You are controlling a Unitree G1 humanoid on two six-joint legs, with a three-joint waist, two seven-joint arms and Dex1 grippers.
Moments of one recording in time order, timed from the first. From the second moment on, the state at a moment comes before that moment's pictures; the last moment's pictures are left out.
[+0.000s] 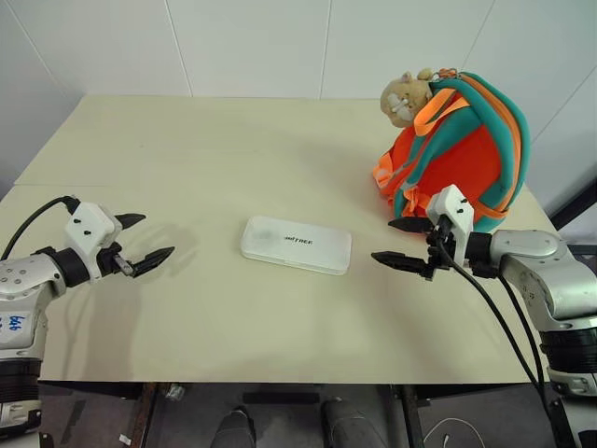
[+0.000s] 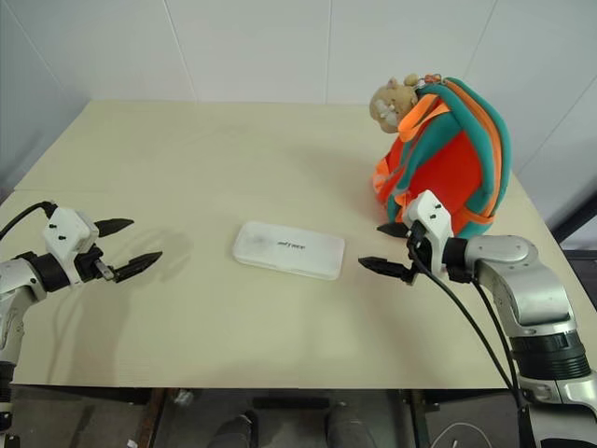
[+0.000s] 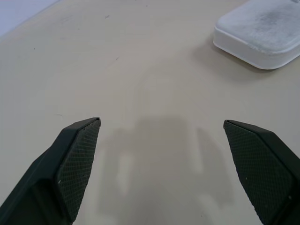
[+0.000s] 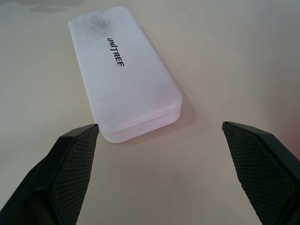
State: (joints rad) left arm -0.31 0.87 0.31 0.21 -0.28 0.10 -0.88; right arm -0.52 -0.76 -0.03 -0.10 0.41 0.62 1.00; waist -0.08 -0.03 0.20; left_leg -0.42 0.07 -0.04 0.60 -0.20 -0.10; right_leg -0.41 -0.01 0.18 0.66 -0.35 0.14
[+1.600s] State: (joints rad) left arm -0.85 0.51 0.12 0.91 -0.20 0.03 -0.82; right arm -0.49 -0.58 0.13 -0.06 0.16 0.60 0.69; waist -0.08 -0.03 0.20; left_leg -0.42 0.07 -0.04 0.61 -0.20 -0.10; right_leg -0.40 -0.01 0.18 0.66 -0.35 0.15
